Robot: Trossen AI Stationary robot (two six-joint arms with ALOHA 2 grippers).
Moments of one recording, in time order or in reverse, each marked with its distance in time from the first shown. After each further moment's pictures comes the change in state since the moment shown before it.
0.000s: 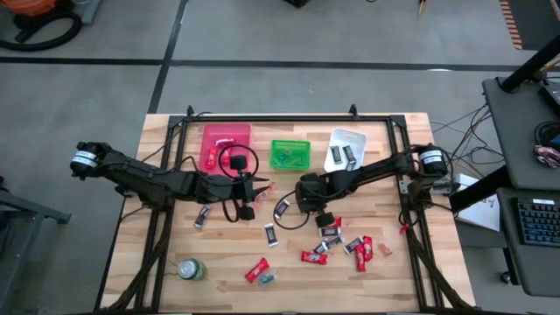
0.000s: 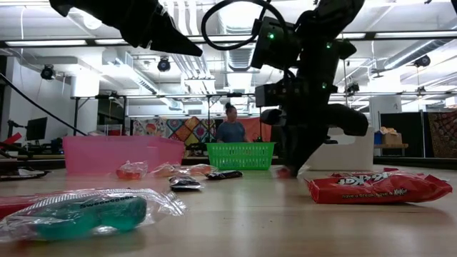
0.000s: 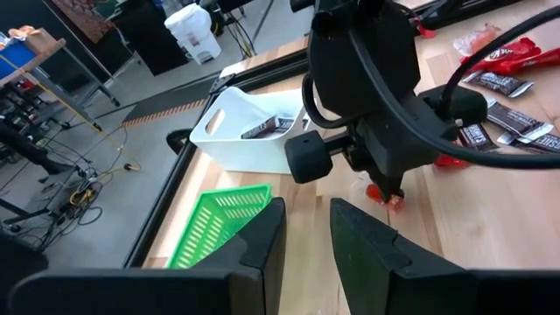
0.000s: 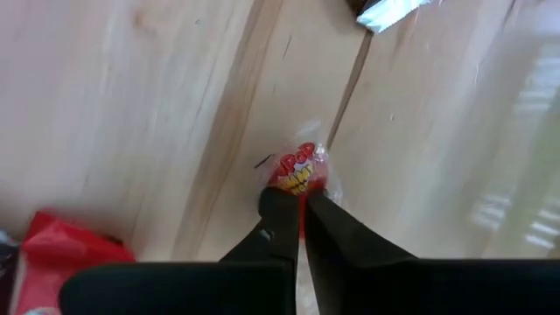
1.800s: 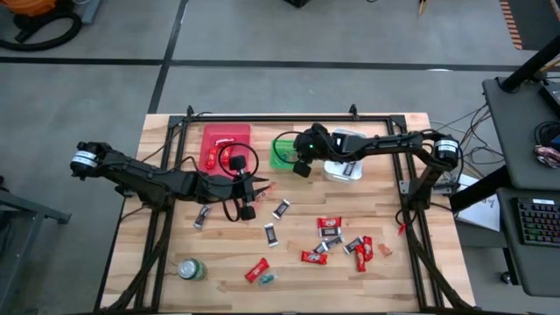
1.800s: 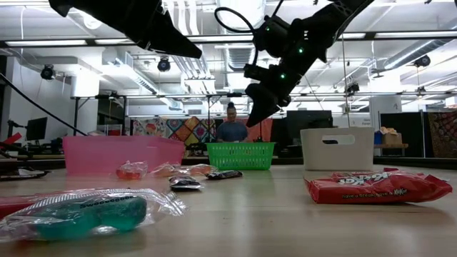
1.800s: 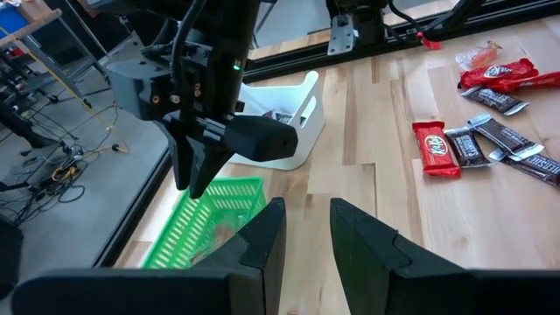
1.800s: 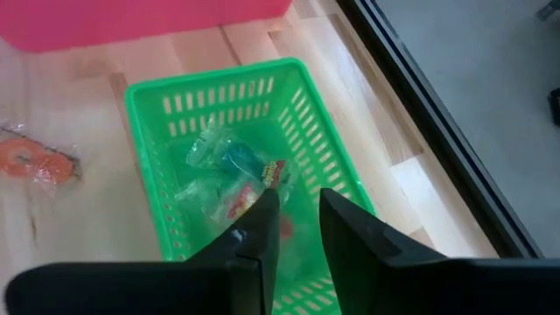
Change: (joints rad) left arm 0.000 0.000 0.000 -0.012 -0.002 -0.110; right arm -0.334 -0.130 0.000 0.349 0.212 0.272
